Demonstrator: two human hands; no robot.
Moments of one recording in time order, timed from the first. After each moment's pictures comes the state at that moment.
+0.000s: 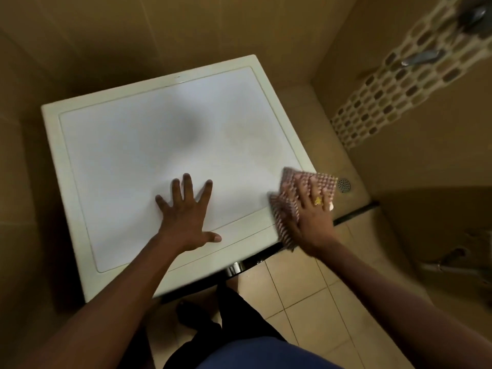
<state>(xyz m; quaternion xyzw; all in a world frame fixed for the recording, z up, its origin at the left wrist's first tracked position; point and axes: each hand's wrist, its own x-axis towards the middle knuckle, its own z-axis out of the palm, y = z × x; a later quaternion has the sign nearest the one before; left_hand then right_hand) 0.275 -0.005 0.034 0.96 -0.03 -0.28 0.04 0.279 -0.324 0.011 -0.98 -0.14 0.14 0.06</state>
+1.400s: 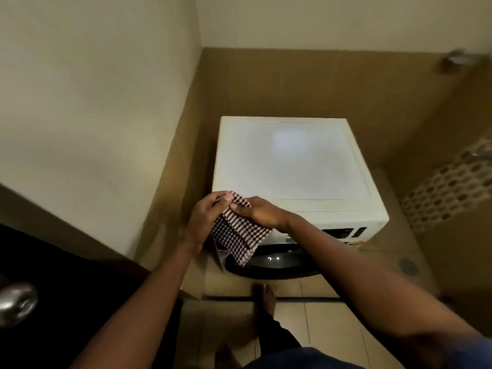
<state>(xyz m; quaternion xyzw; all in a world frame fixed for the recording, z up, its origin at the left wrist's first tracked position) -0.015 0.072 0.154 0.68 0.24 0.07 0.69 0.110 -0.073 0.152 -0.76 -0.28 0.43 0.40</state>
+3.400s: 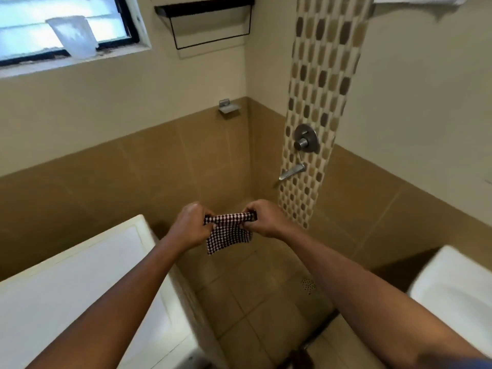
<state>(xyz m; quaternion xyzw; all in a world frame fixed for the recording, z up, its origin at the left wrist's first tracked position) 0.509 -0.395 0.223 0.96 -0.15 0.00 0.21 0.512 -0.623 0.194 -0.93 -0.11 0.05 0.35</state>
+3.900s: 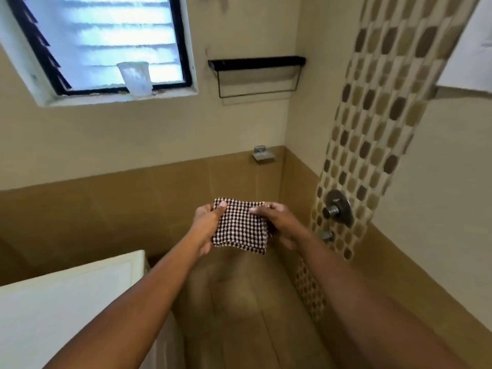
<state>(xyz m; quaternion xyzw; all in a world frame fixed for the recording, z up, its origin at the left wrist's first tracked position) 0.654 -0.484 0.284 0.63 0.21 0.02 0.75 0.699 -0.671 0.267 -0.69 -0.02 0.19 0.70</state>
